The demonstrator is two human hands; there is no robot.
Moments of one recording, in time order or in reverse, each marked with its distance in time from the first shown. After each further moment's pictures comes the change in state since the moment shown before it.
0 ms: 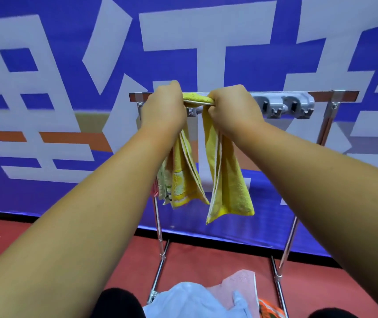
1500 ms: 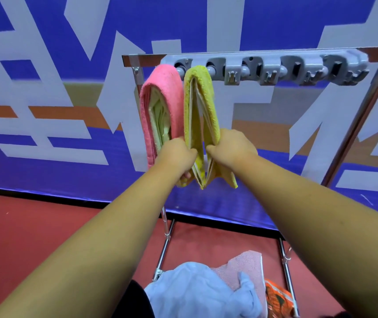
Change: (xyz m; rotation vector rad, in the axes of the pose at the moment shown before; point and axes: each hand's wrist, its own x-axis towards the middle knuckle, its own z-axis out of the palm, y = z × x) left_hand -0.075 -0.050 0.151 -0.367 -0.613 -0.330; right_hand -0.042 0.031 0.159 0.156 -0.429 0.237
